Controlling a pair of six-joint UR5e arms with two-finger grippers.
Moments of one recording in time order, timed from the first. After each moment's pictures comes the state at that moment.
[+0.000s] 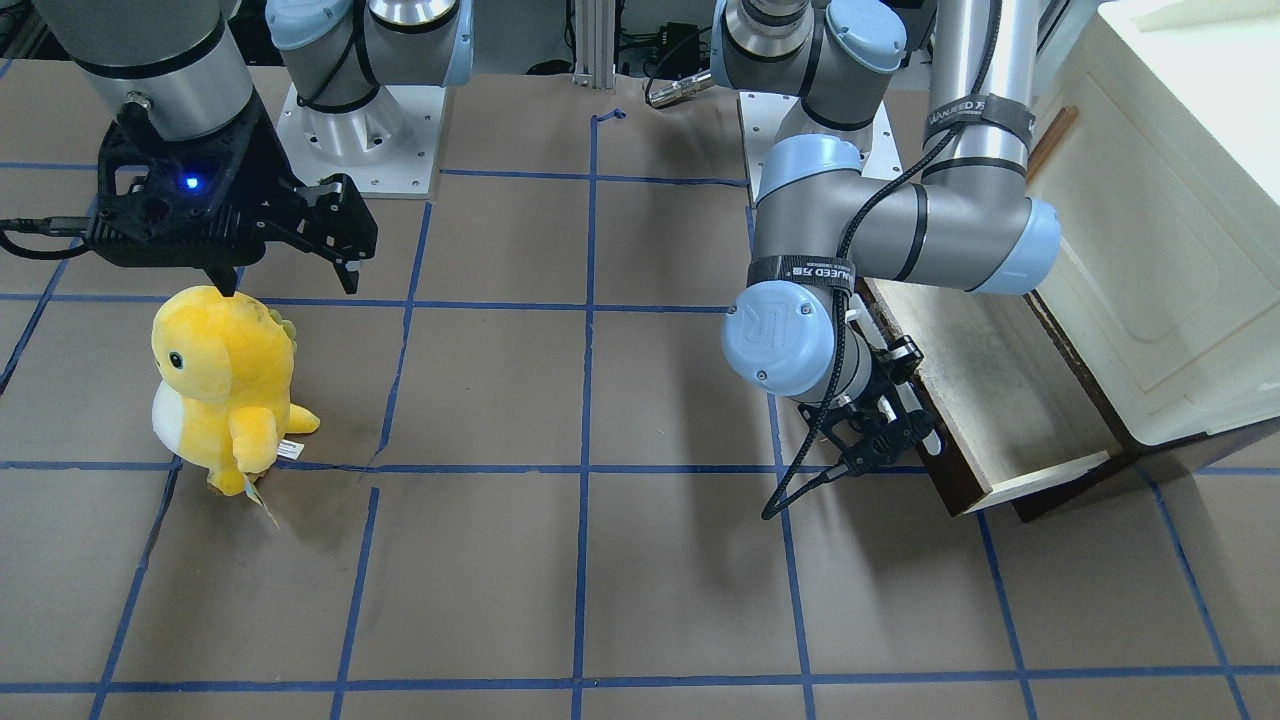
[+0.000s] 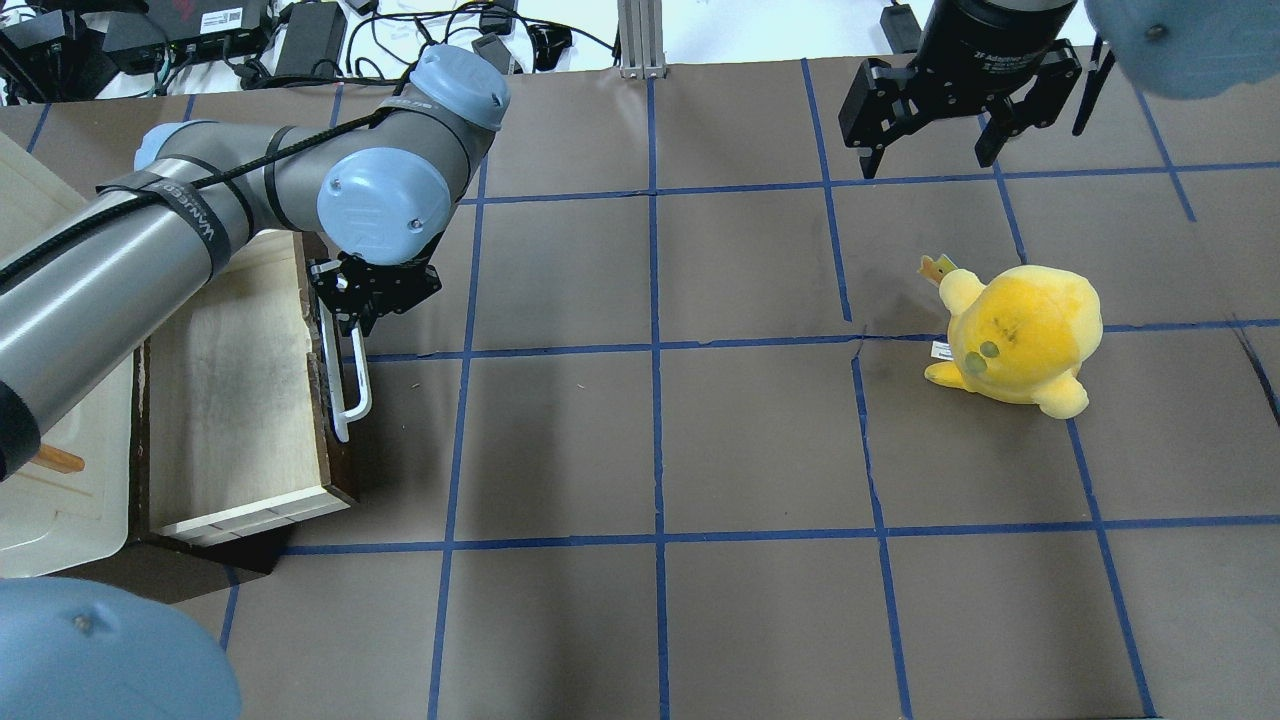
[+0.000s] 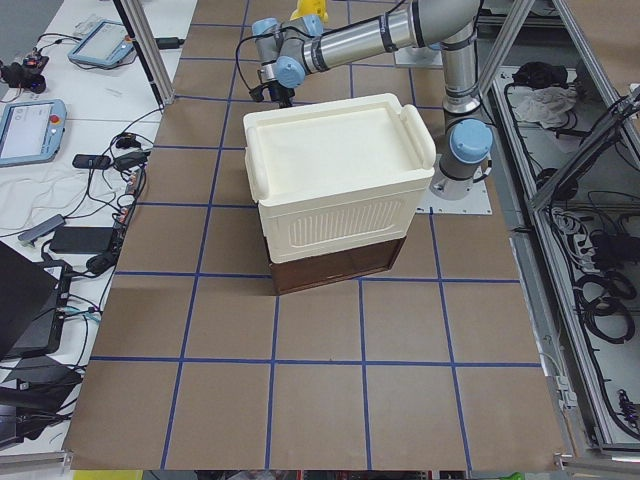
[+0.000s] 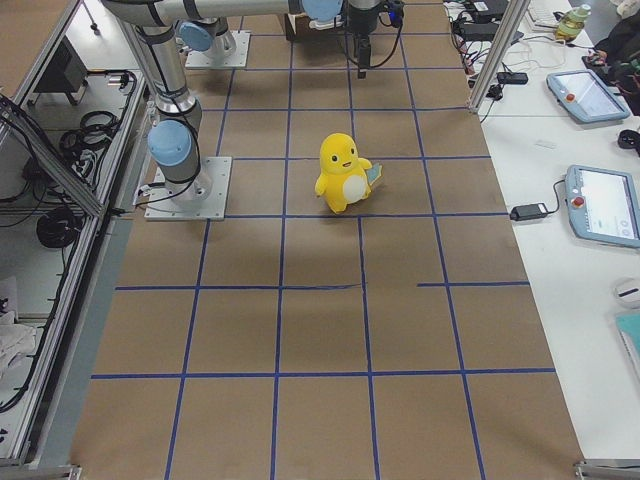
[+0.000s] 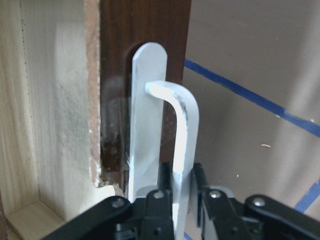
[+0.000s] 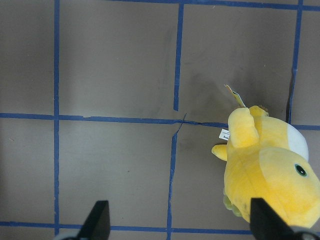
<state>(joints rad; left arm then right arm) -1.71 -1.97 -1.60 -1.53 2.14 -0.66 1.60 -1.48 1.44 -1.57 -1.58 -0.02</state>
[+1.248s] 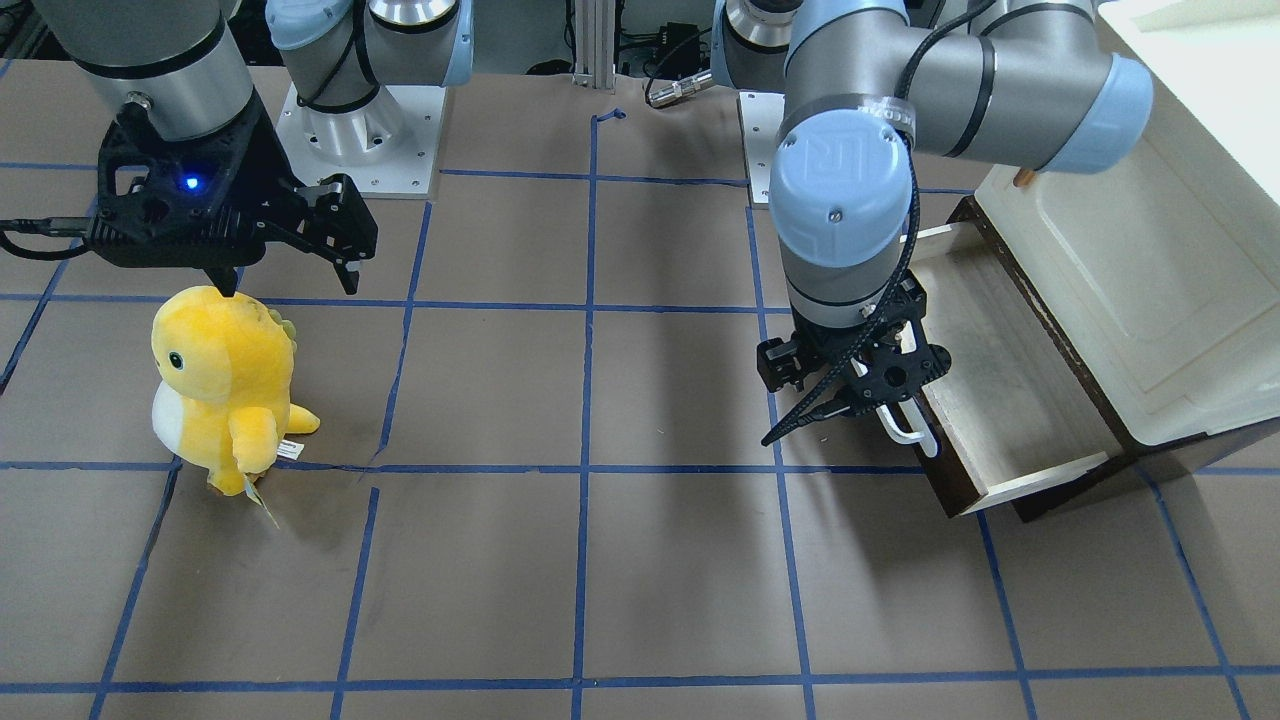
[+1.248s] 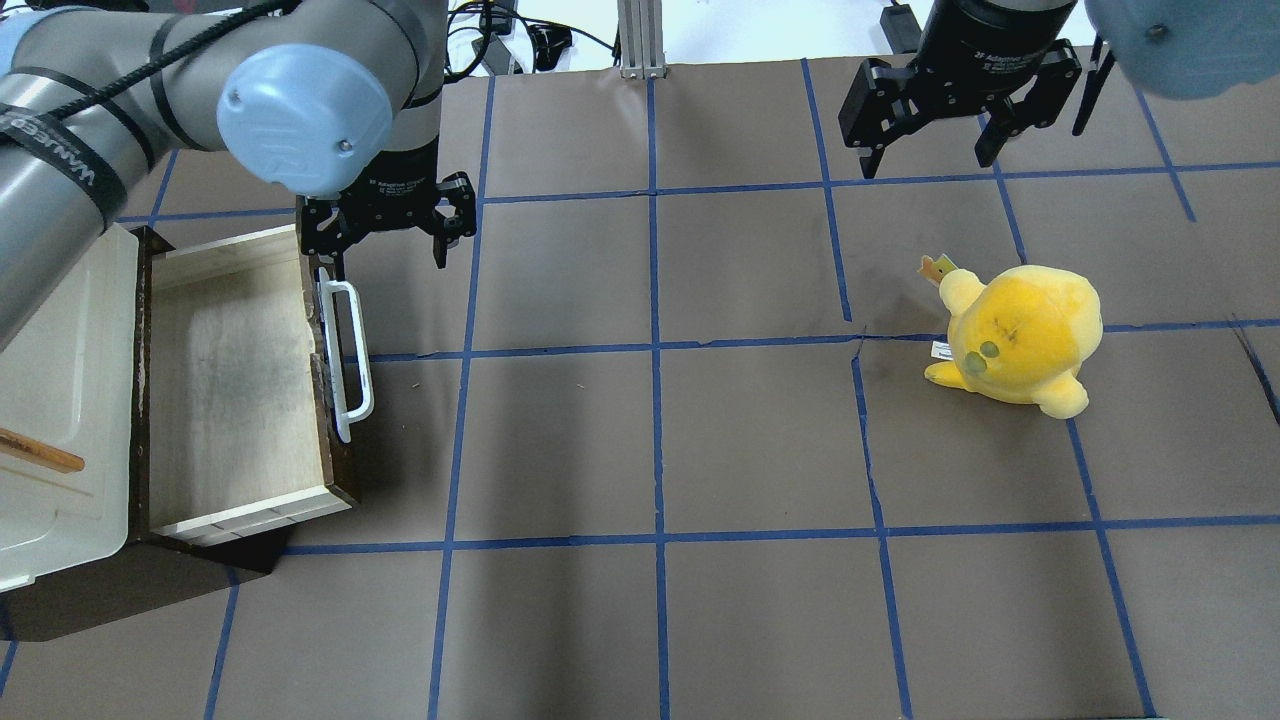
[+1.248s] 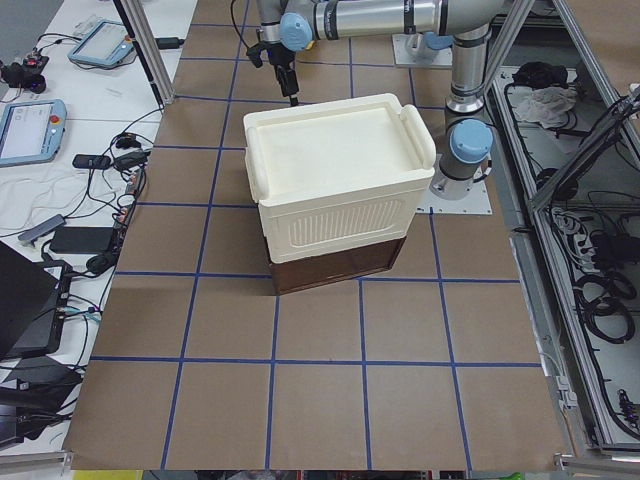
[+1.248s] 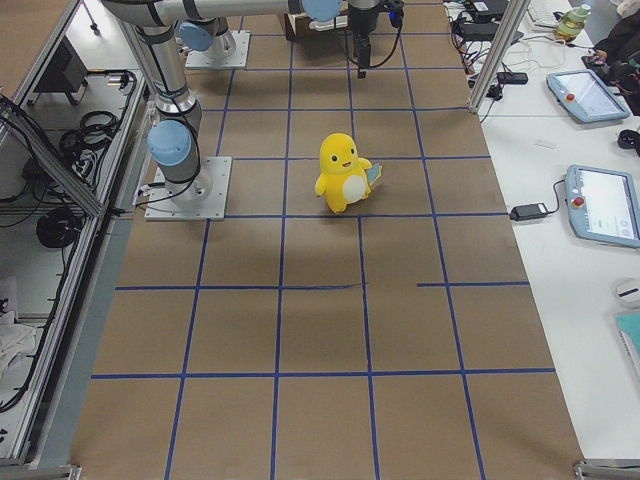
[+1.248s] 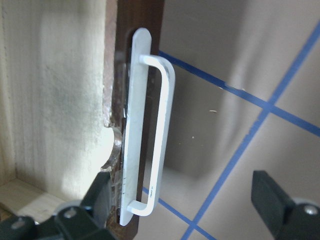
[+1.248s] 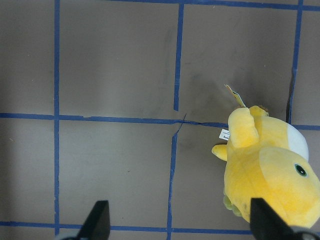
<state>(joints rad) -1.71 -1.84 -1.45 -1.60 1.84 -0.49 1.60 -1.48 1.44 -1.57 -1.58 -0.02</state>
